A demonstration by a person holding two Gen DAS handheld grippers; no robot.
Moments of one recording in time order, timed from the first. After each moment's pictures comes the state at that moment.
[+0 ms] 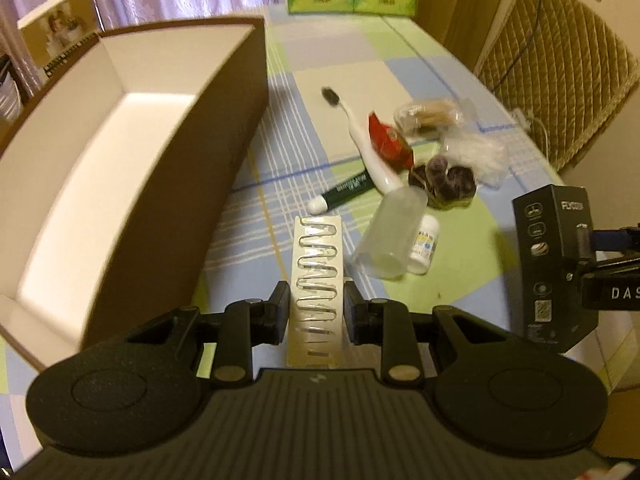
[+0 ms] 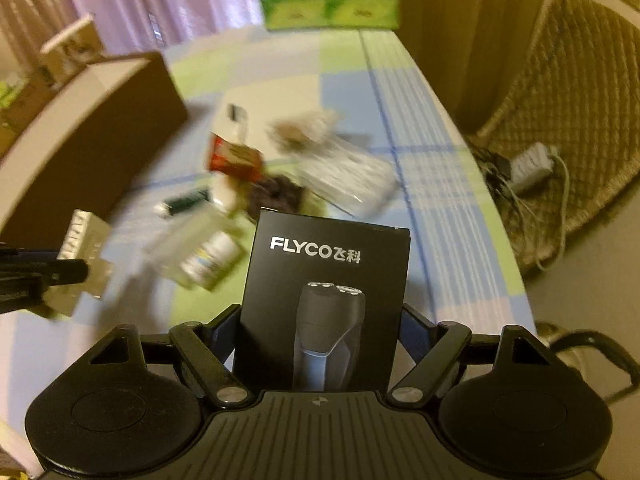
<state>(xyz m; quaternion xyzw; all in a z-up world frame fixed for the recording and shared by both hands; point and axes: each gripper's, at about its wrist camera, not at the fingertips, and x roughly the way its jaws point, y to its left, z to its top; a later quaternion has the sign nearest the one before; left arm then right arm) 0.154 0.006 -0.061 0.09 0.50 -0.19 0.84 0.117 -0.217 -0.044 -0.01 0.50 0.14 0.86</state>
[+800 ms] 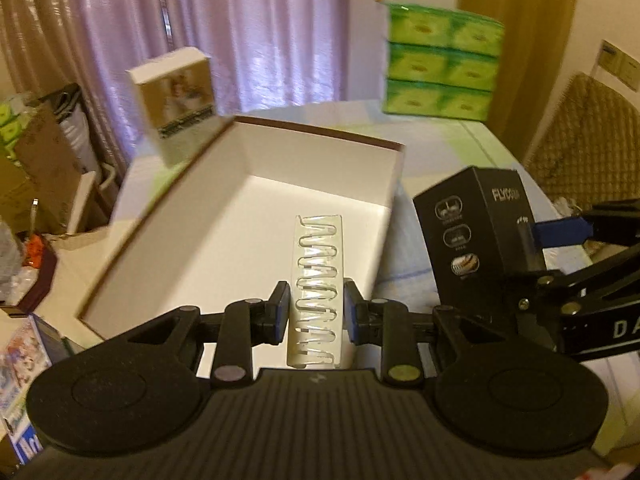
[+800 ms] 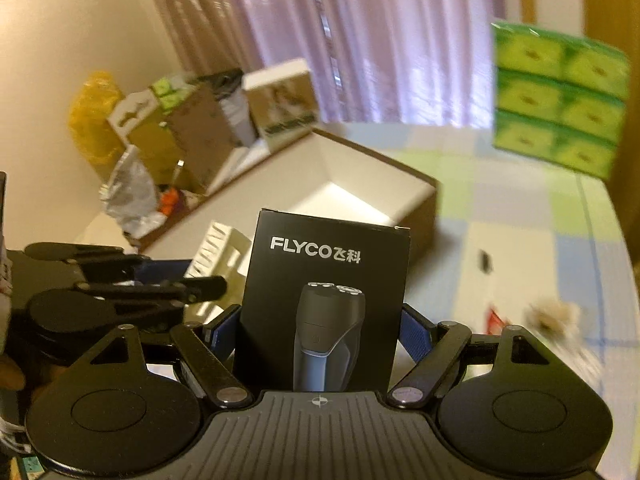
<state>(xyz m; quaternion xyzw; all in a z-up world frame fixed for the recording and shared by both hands) 0.188 0.121 0.029 0.07 0.41 -0.12 0.90 0.146 -0.025 0.045 -0.02 0.41 0.36 0.83</state>
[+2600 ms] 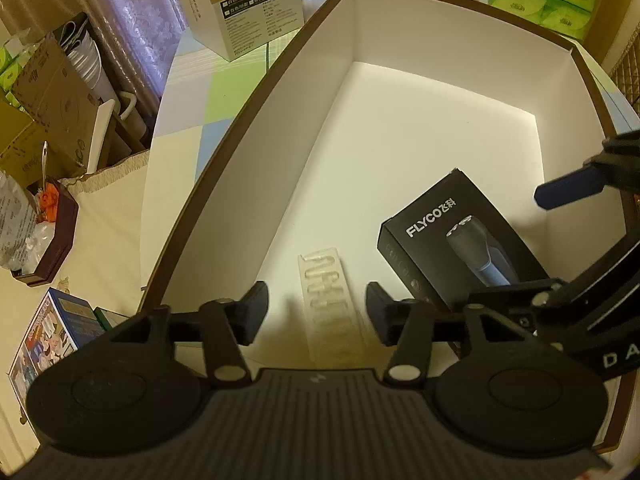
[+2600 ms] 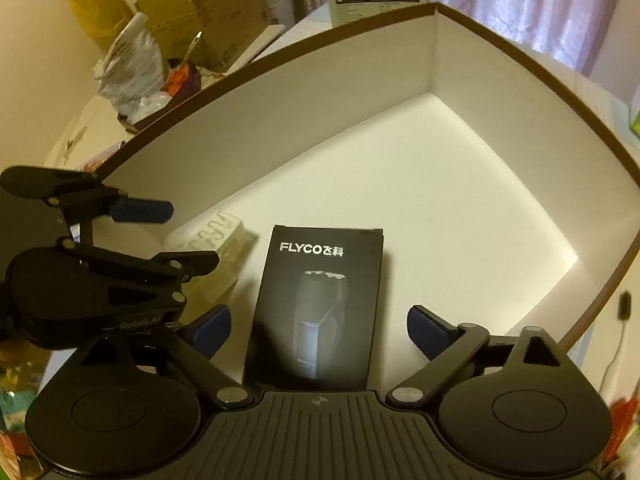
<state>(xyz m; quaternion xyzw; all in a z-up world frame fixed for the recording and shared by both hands) 0.278 0.232 -0.078 0.11 0.53 -0.08 0.84 0.217 0.130 -0.068 -0.17 0.53 0.40 0.73</state>
